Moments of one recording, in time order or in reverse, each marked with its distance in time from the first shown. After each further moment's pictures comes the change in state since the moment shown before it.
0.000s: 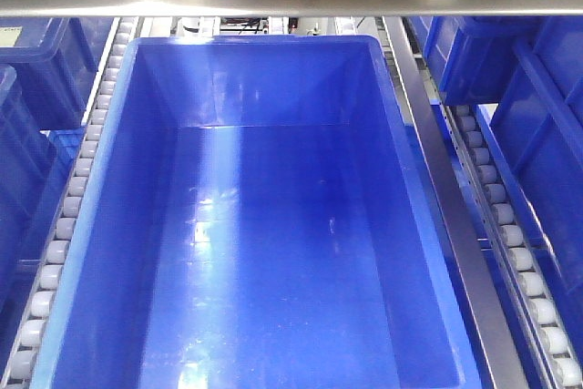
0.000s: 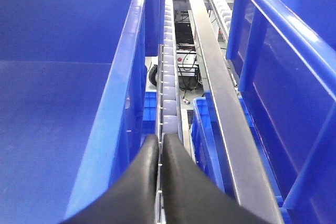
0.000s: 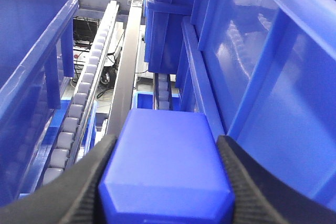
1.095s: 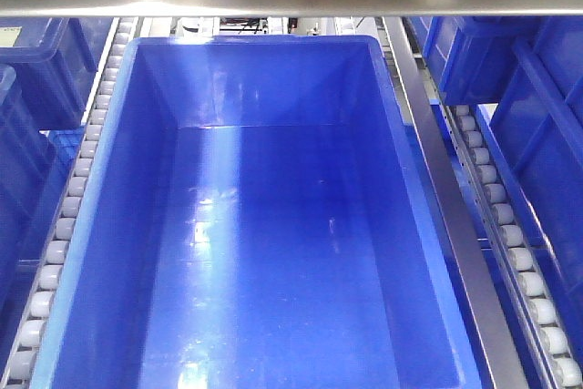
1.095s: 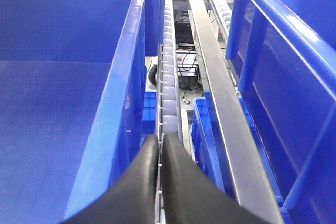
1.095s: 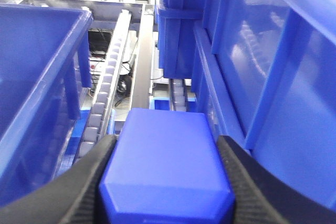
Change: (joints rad) left arm 0.000 0.000 0.000 0.000 0.000 0.000; right arm 0.000 -0.007 0.000 0.077 -0.001 0.020
